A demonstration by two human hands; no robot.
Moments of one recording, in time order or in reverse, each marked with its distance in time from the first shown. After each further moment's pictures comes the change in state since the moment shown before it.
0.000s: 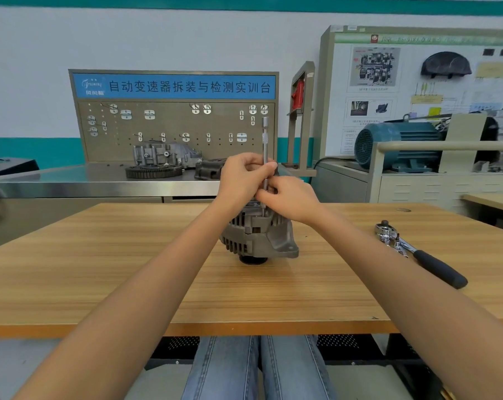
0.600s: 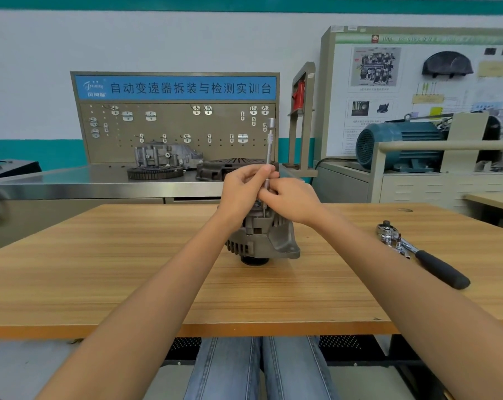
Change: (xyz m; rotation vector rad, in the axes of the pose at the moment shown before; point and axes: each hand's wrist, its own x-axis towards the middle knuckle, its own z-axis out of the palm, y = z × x) left_hand -0.002 -0.031 0.005 -0.254 -0.040 0.014; right_hand 0.000 0.002 0.000 -0.009 0.007 -0.044
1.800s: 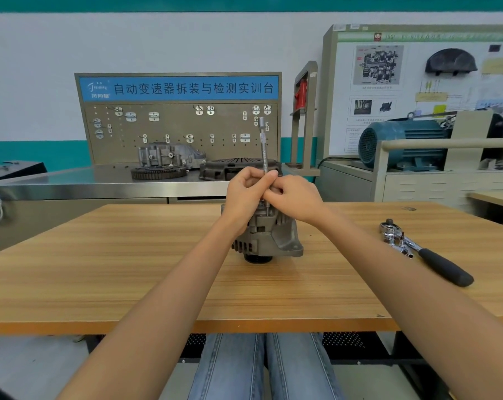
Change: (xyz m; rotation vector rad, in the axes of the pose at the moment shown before) left_hand -0.004 -0.013 -0.001 -0.080 0.013 -0.003; right_hand -0.001 -0.001 0.000 0.032 0.038 0.022
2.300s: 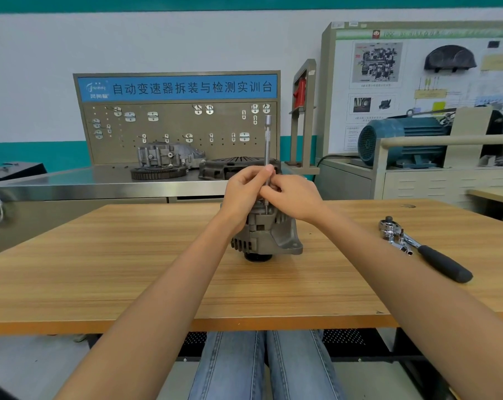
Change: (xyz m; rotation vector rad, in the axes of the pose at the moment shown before) left_hand 0.000 0.005 -0.002 -0.010 -0.063 -0.059; right_hand -0.001 0.000 0.002 -0.024 -0.014 -0.017
